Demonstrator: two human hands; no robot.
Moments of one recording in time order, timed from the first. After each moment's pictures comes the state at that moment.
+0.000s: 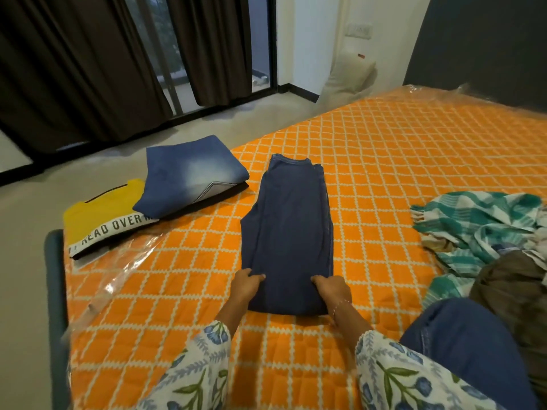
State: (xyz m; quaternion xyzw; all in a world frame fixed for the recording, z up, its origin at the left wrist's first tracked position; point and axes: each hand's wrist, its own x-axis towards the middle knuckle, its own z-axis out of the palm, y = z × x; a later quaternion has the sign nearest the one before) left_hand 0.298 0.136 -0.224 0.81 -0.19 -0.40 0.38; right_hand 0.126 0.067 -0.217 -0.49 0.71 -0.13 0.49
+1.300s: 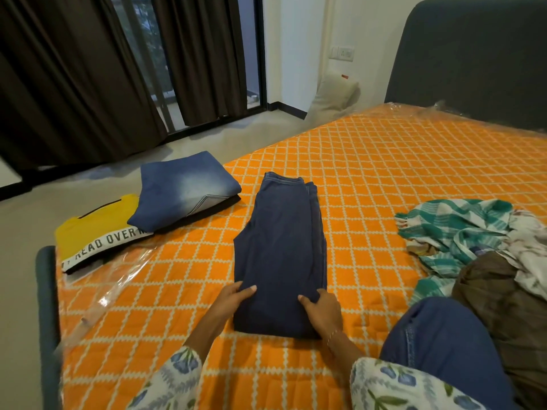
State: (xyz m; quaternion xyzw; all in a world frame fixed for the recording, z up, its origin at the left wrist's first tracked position) left_hand 0.302 0.181 -0.190 0.67 -0.24 -0.53 0.47; right_hand 0.114 0.102 -0.233 -0.62 0.65 -0.16 0.41
